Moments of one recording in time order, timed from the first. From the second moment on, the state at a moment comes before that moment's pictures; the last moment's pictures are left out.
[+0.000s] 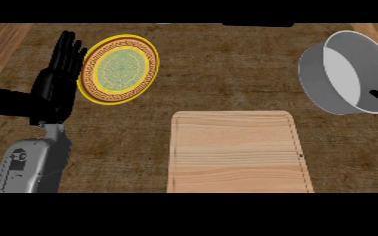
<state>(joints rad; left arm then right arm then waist) -0.31 0.20 0.09 -1.52 0.14 0.09 0.05 -0.67 -0.71 -0.46 -0.46 0.77 -0.03 -0.54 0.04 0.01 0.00</state>
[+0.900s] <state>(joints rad) -0.29 0.18 0.09 -1.55 0.13 0.10 0.06 -0.80 -0.78 -0.69 -0.23 0.50 0.21 -0.67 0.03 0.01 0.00</state>
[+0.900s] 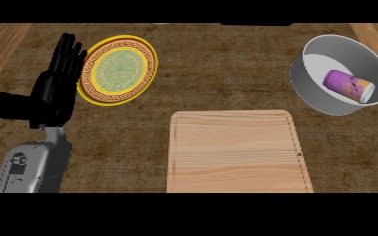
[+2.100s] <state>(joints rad) -0.31 0.18 0.09 -1.55 0.13 0.09 0.06 -0.61 -1.05 -0.91 -0.16 0.27 0.43 -0.70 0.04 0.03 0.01</state>
